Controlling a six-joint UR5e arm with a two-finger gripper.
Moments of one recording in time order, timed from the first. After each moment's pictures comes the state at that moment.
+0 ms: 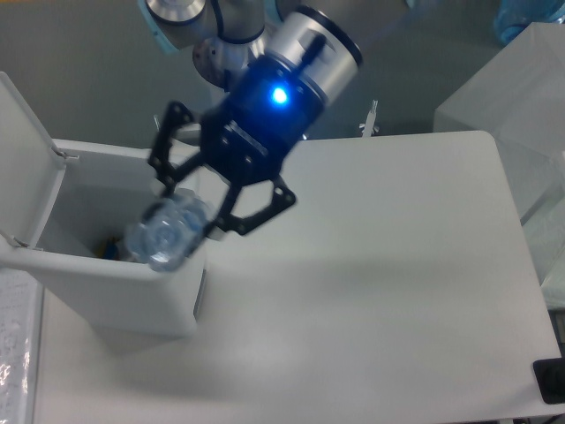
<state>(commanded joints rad) 2.44 -1.76 -1.35 -0.96 0.48 0.46</state>
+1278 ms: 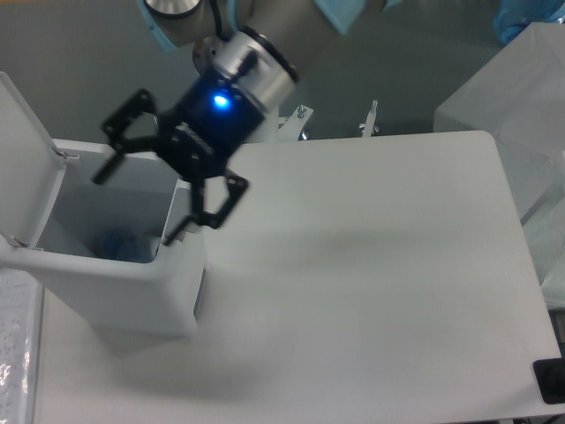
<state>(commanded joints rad) 2.57 -1.78 -1.54 -0.83 0.49 0.62</state>
